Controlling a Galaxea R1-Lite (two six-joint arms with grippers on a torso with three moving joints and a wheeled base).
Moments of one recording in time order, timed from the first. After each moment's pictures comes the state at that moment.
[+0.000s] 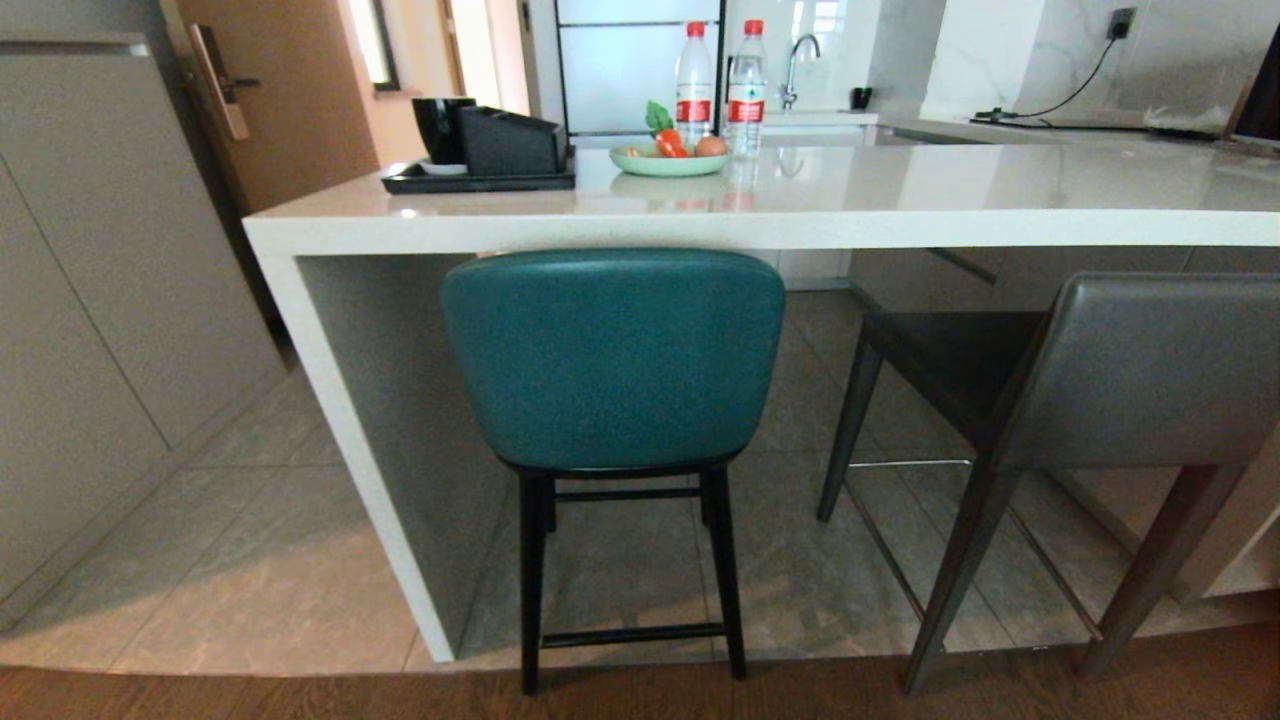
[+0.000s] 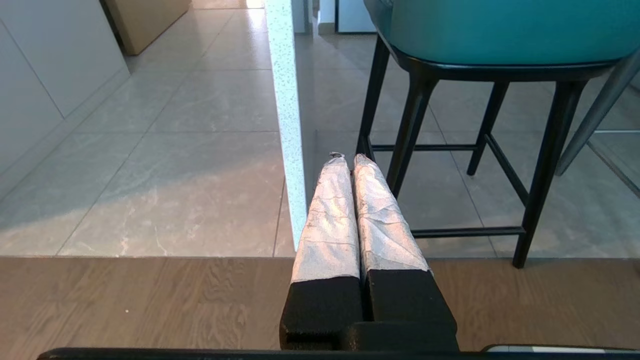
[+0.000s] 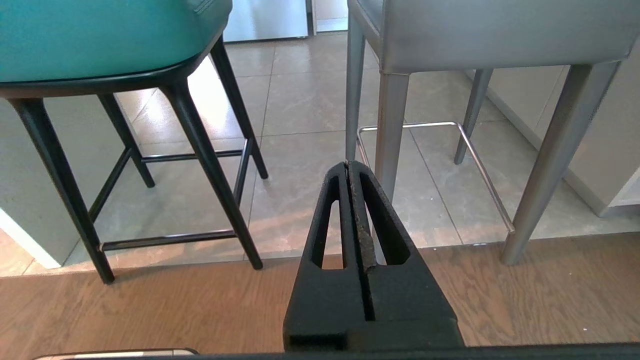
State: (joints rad) left arm 0.00 0.00 0.00 0.00 0.00 0.01; right arm 0.00 0.00 0.00 -0.01 0.00 0.01
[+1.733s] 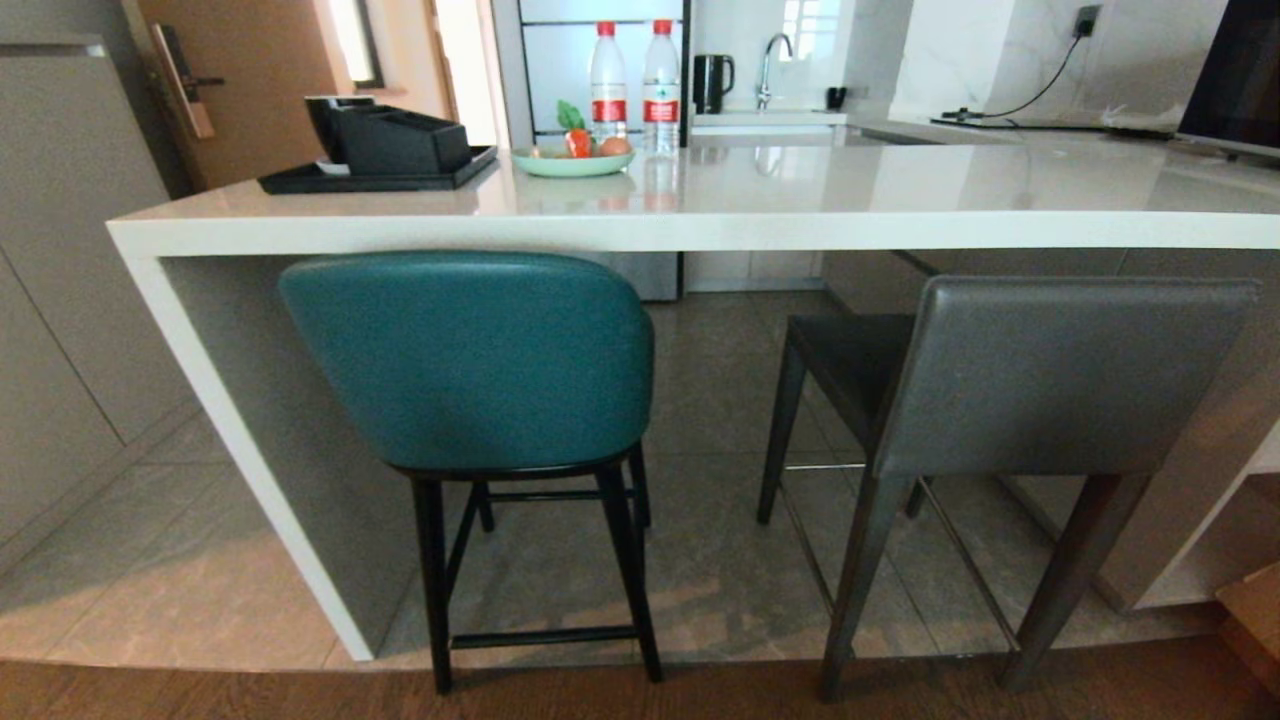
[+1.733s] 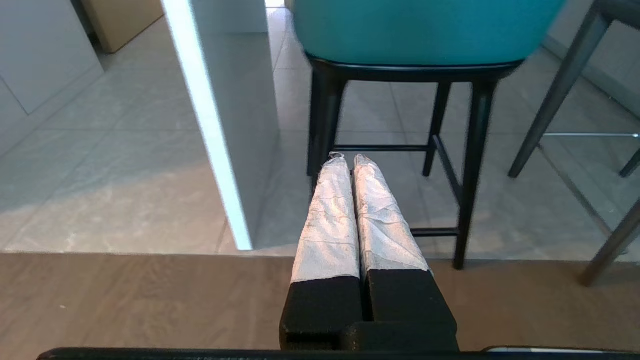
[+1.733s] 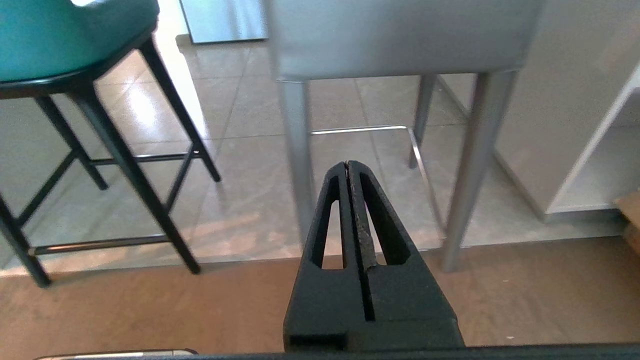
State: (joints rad) left arm 0.00 0.00 0.00 0.00 0.01 0.01; right arm 0.00 0.00 0.00 -0.01 0.00 0.01
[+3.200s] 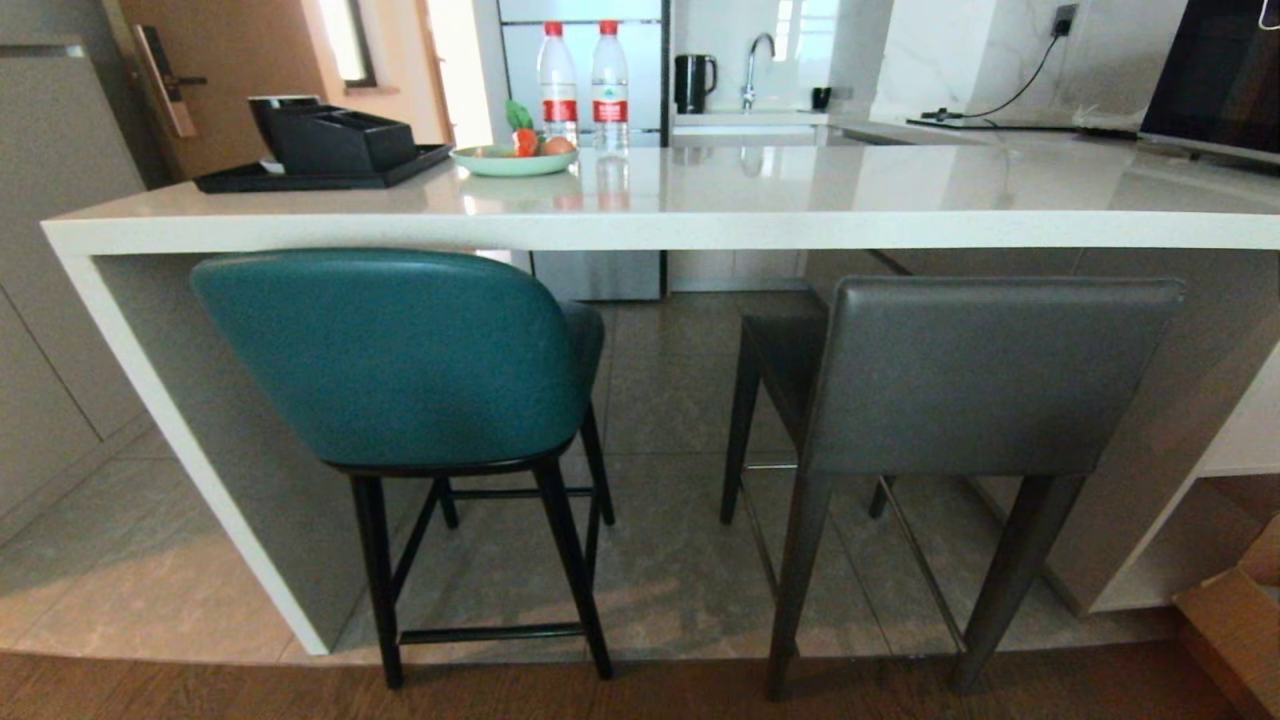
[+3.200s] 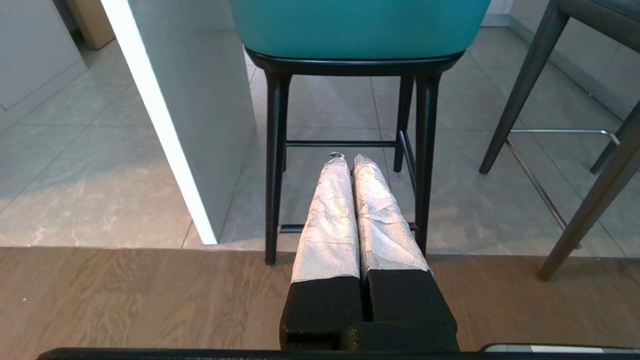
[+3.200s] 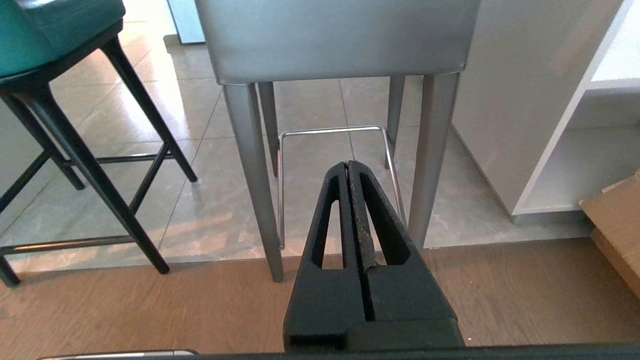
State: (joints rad) left arm 0.00 0.00 0.00 0.00 0.00 0.01; right arm 0.00 0.00 0.00 -0.01 0.00 0.01
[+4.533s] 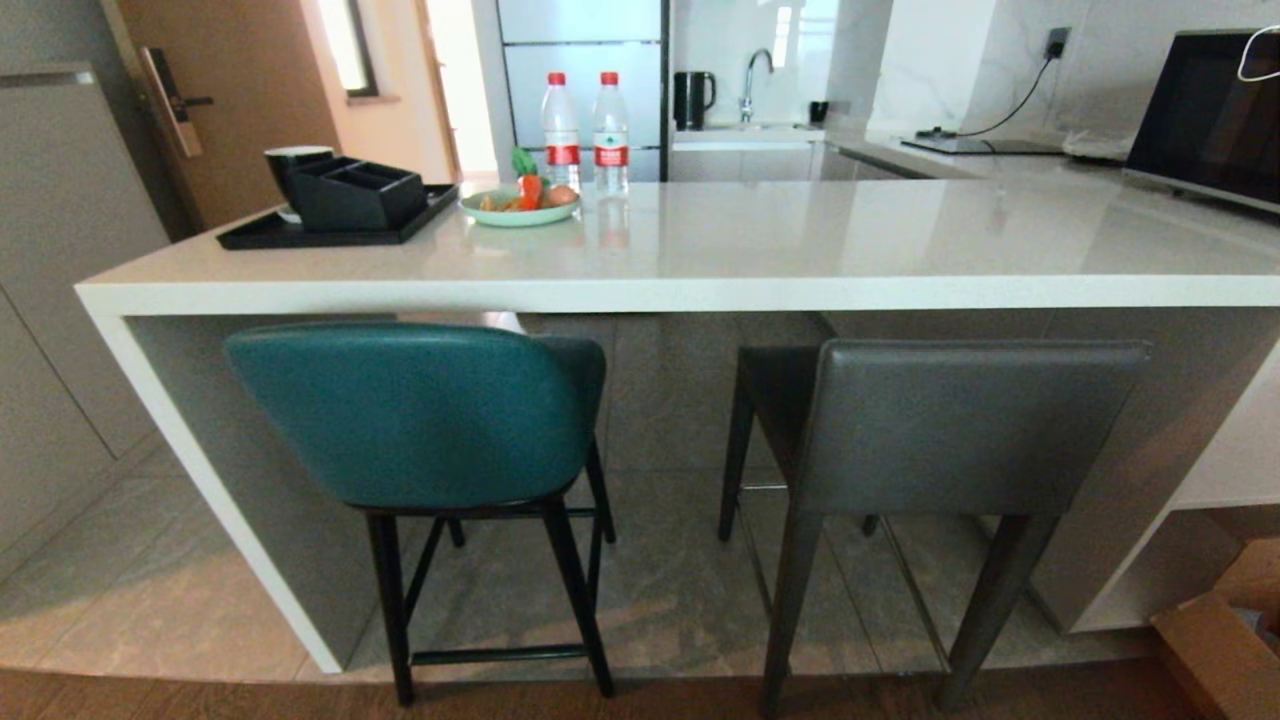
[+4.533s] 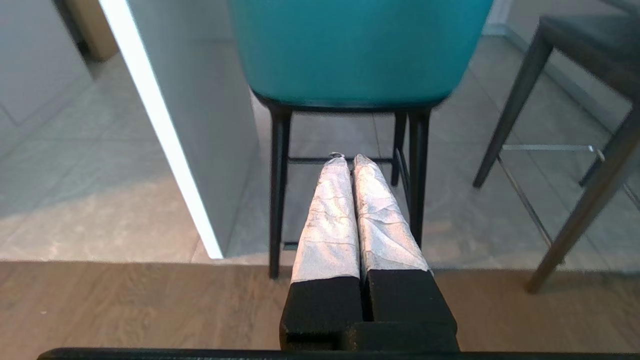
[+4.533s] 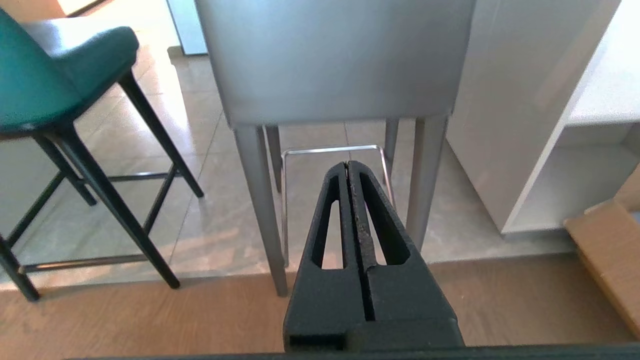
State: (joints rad) left arm 0.00 0.00 0.00 0.00 0.00 0.01; right arm 0.00 0.00 0.00 -0.01 0.00 0.01
